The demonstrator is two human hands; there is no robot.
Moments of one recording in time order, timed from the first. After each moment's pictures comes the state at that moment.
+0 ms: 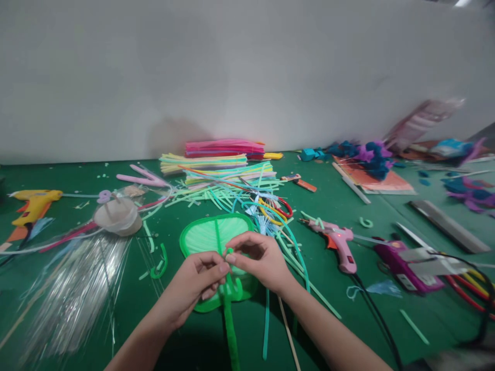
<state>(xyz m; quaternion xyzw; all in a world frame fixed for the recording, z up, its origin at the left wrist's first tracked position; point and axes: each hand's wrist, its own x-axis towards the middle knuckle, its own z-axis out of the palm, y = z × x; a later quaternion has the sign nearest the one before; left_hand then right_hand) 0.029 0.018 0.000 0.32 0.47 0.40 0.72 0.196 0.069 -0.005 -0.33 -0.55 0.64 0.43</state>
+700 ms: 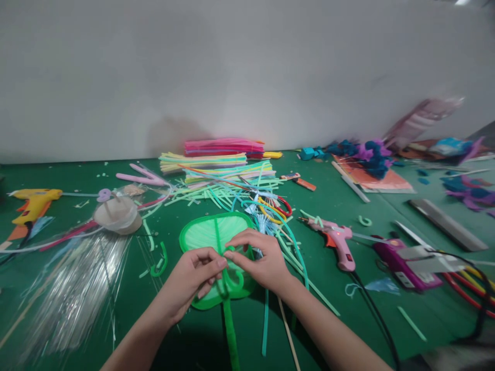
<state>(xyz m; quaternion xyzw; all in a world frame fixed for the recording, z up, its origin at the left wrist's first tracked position) 0.029 0.021 0.005 0.34 0.51 0.39 0.69 0.199 0.072 -0.007 -0.33 -0.72 0.39 0.47</state>
